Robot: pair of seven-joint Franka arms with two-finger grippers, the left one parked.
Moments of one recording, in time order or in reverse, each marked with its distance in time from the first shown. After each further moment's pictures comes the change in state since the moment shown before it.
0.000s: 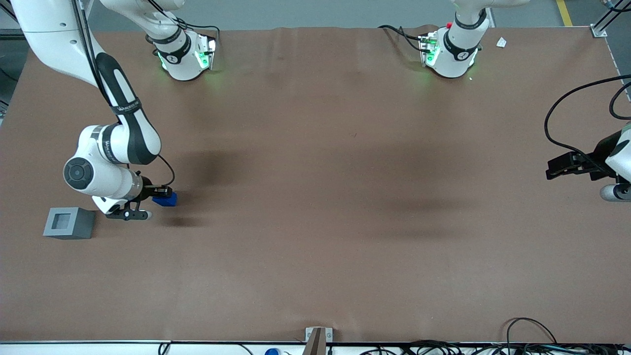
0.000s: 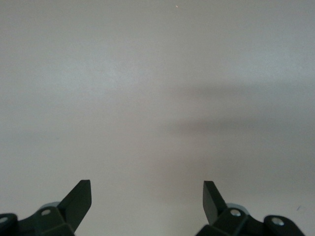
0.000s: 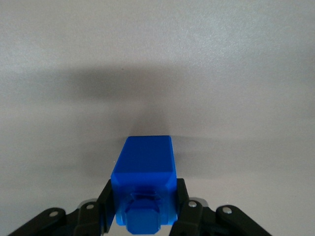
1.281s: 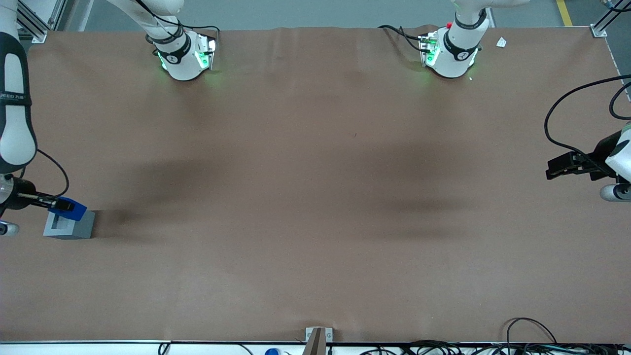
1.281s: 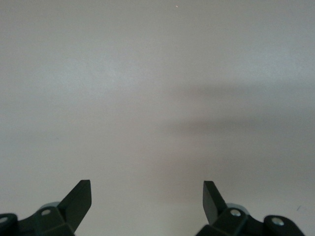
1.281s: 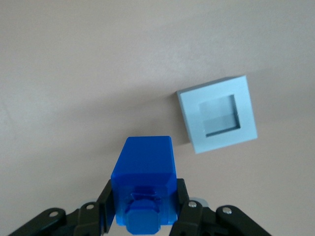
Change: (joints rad) arm -0.294 0.031 -0.020 0.449 -0.001 -0.330 -0.114
